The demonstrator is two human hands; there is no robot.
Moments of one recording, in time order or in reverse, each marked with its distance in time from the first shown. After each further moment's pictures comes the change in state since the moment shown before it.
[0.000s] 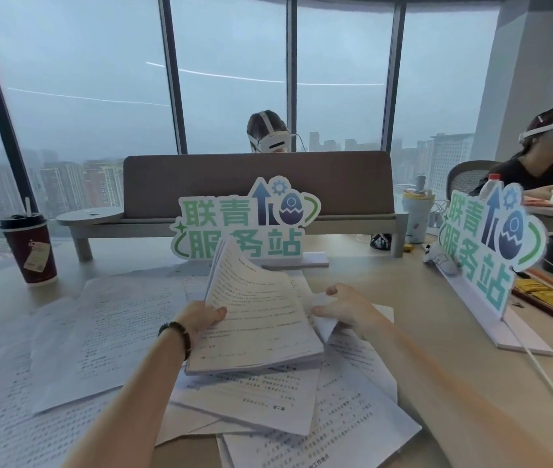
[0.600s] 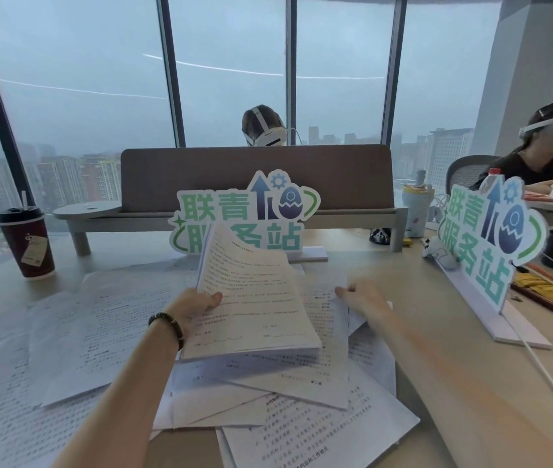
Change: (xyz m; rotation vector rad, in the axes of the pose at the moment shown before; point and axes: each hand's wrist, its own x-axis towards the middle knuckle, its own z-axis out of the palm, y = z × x) left_hand 0.001 0.000 -0.009 -0.298 -0.022 0.002; right_hand 0.016 0.022 -0.018 -0.122 0.209 0.012
